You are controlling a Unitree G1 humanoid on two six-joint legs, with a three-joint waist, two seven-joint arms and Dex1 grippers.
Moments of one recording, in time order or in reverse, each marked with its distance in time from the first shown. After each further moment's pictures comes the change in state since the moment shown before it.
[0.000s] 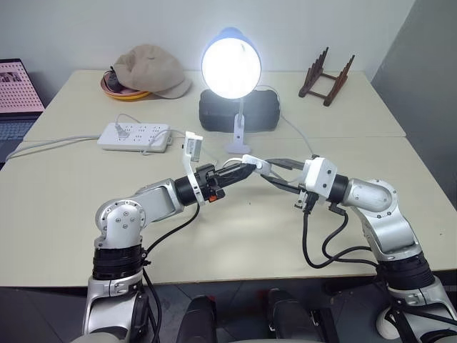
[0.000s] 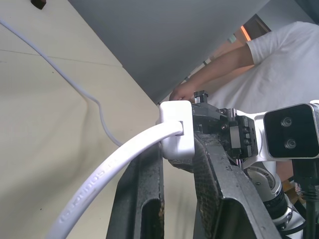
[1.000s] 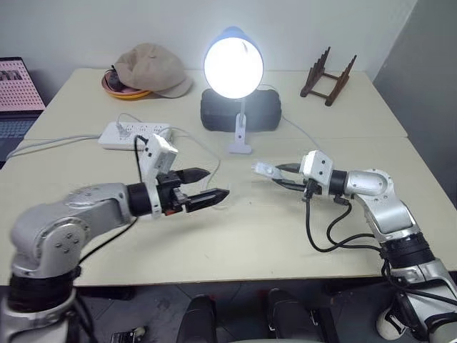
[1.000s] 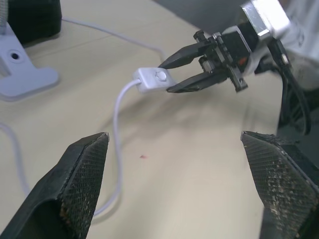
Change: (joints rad) left arm 0.160 0.560 -0.012 -0.341 0.255 -0.138 -0.225; right arm -0.174 -0.065 0.063 0.447 -0.003 0.102 0.171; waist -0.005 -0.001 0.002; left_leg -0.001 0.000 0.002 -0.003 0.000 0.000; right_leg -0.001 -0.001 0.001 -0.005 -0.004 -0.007
